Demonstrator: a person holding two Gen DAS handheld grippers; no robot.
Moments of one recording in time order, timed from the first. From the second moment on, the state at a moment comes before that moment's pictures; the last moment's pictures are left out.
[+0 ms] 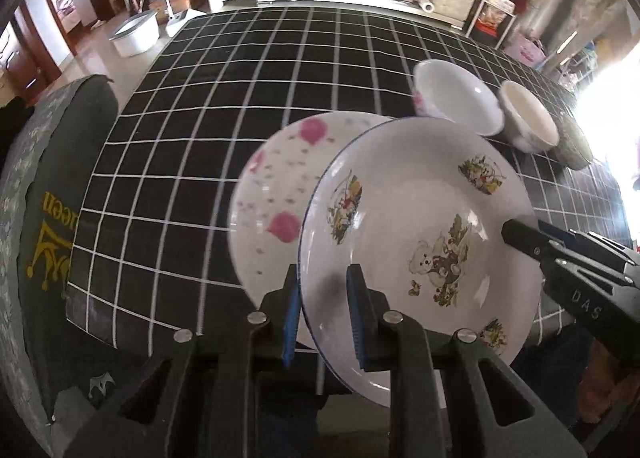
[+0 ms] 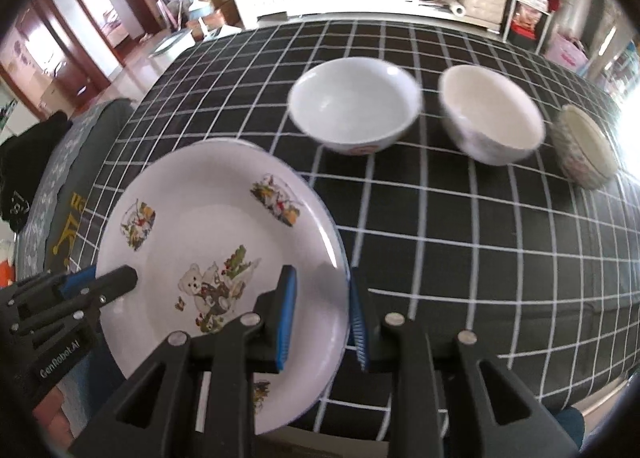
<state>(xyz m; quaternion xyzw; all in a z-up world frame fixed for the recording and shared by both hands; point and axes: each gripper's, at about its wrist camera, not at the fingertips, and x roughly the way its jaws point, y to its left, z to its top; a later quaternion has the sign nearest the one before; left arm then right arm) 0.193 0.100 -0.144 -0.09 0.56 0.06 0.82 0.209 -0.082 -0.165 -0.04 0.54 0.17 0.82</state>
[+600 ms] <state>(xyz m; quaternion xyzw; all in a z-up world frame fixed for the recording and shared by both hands) 0.207 0.142 -0.162 -0.11 0.55 0.07 0.82 0.224 -0.041 -0.175 -0.09 0.55 0.16 0.82</state>
